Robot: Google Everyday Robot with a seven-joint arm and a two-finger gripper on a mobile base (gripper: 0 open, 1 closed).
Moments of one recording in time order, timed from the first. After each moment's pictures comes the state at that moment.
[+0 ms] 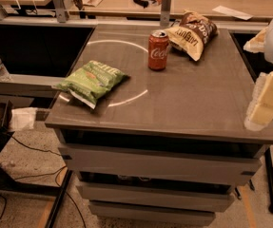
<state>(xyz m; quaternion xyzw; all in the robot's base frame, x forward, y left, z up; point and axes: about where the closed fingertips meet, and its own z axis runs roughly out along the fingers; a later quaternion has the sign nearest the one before) 0.438 -0.217 0.976 -0.60 0.78 -0.03 0.16</state>
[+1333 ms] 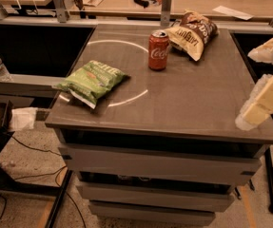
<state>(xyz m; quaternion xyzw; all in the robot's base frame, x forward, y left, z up) 0.440 -0.213 0.966 -0.54 0.81 0.05 0.23</state>
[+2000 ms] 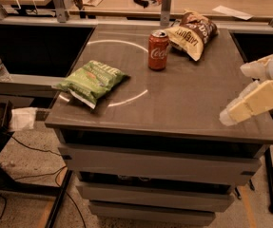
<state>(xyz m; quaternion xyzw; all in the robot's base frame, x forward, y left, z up) 0.457 -0.203 0.940 -0.45 0.82 0.18 0.32</state>
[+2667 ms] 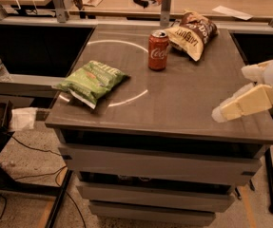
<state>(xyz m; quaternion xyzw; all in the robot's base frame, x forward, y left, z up) 0.475 -0.209 0.928 -0.40 0.82 0.17 0.36</state>
